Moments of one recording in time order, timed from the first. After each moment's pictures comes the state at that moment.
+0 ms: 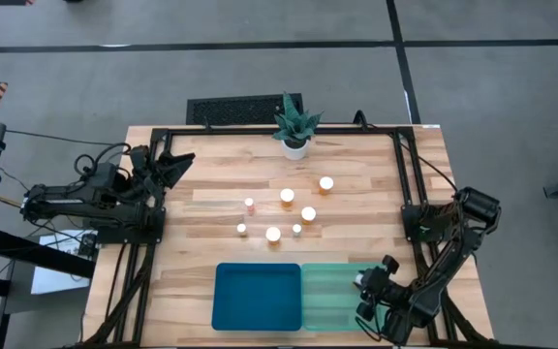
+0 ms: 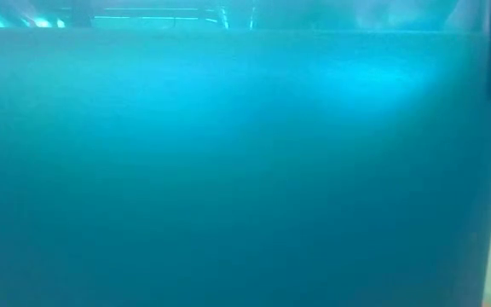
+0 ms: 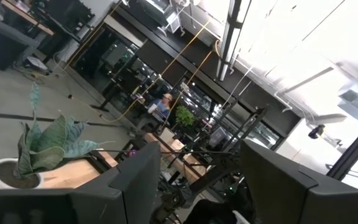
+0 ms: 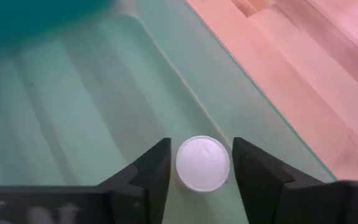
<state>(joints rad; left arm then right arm) -0.01 0.34 0.44 0.21 -0.37 -0.63 1.04 1.77 1.03 -0.91 0.73 1.61</state>
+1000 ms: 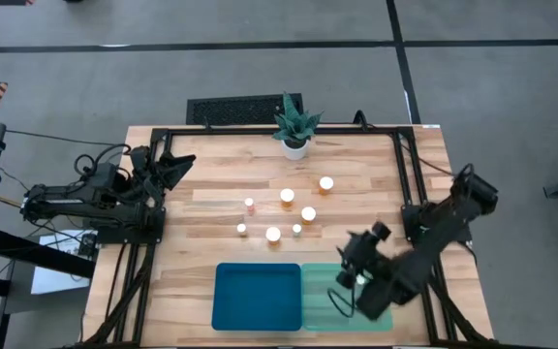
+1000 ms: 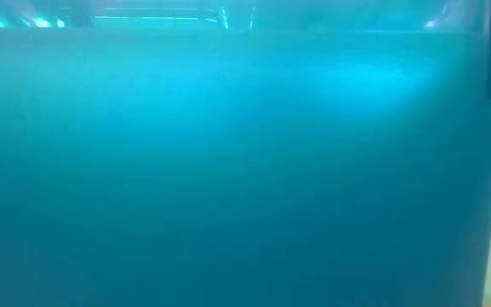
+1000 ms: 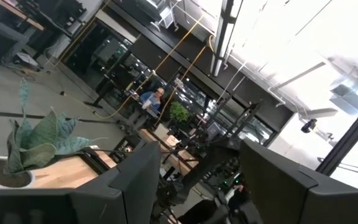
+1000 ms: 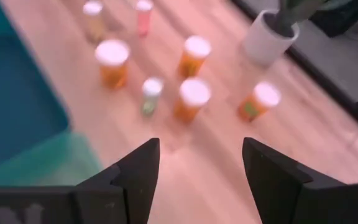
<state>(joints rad) -0.01 0.34 0.44 0.21 -0.34 -0.63 0.76 1.65 1.41 -1.37 0.91 1.33</state>
